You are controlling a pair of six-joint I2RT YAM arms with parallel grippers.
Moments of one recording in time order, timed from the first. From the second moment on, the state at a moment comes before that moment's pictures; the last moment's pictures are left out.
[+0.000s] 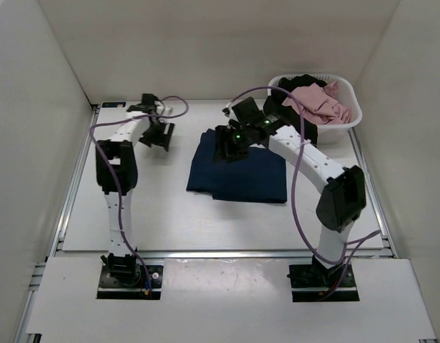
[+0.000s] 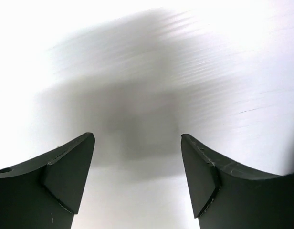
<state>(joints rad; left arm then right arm) -0.13 2.32 1.96 -0.82 0.10 0.20 0.67 1.87 1.78 -0.84 -0.35 0.43</state>
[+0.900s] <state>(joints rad) -0.37 2.08 1.53 -0.72 0.05 0.21 0.37 1.79 1.14 -0.59 -0.11 0.57</state>
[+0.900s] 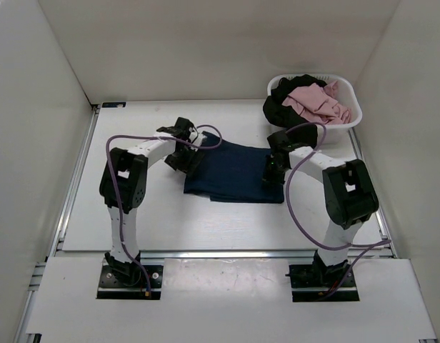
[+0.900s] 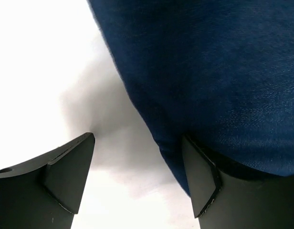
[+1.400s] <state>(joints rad) -0.20 1.85 1.23 -0.71 -0.10 0.25 0.56 1.90 1.22 -0.44 -0.23 0.74</state>
